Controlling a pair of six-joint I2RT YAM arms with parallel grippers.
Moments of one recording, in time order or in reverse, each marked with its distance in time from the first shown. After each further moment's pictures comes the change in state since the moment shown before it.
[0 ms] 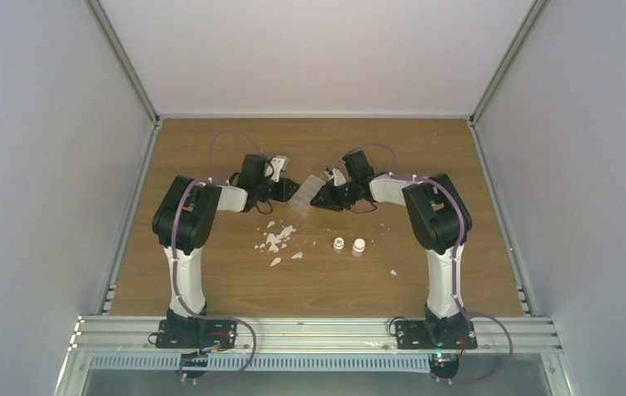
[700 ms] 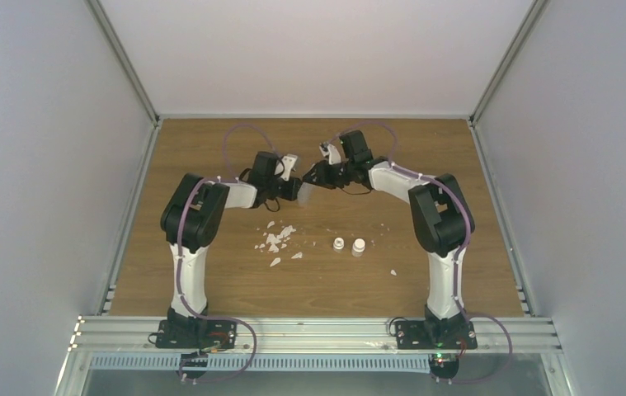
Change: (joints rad) left arm -0.034 0.044 0.099 -0.083 -0.087 0.057; right arm 0.000 -0.032 0.159 -0.038 0.041 0.013
